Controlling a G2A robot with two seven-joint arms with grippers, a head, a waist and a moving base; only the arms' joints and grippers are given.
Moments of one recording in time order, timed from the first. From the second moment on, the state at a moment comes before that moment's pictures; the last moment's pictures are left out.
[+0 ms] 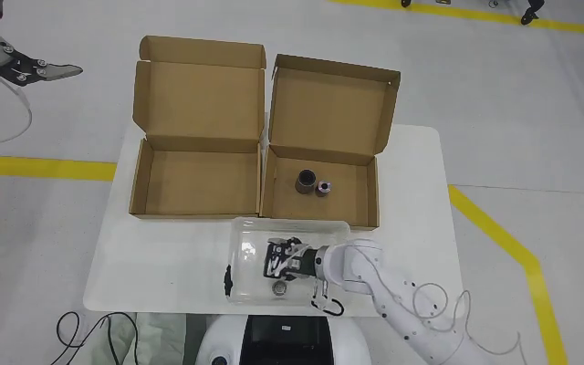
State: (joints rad) left arm 0.47 -0.15 -1.01 -1.52 0.83 -0.88 -0.12; right arm -1.18 -1.25 0.73 -1.60 -1.44 -0.68 0.42
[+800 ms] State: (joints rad) left arm 0.47 -0.15 -1.01 -1.52 0.83 -0.88 -0.12; right arm -1.13 -1.30 0.61 -1.54 -1.52 -0.56 0.52
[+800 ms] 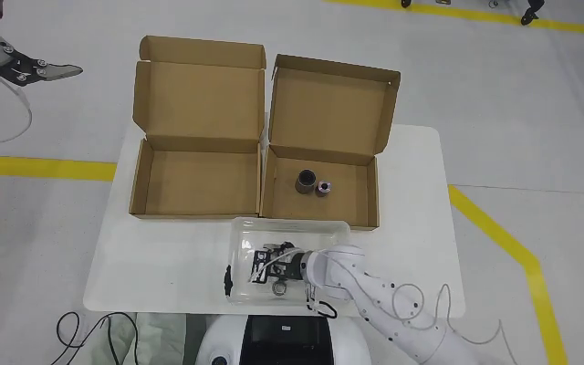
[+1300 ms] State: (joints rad) left arm 0.47 -0.15 -1.01 -1.52 0.83 -0.88 -0.12; right arm -1.18 -1.28 0.69 -1.64 -1.57 -0.53 0.37
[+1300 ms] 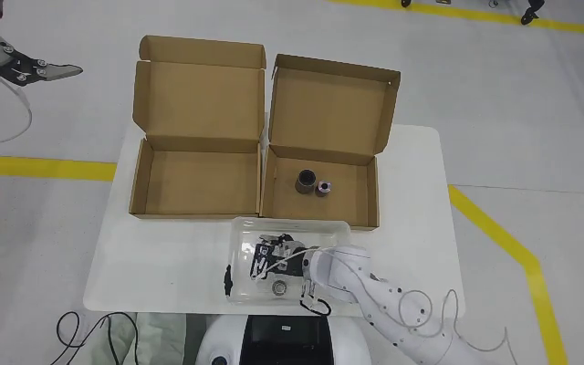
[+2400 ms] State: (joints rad) left arm 0.47 -0.15 -1.01 -1.52 0.83 -0.88 -0.12; right arm -1.04 -1.24 0.93 -1.71 -1.40 -0.73 -0.23
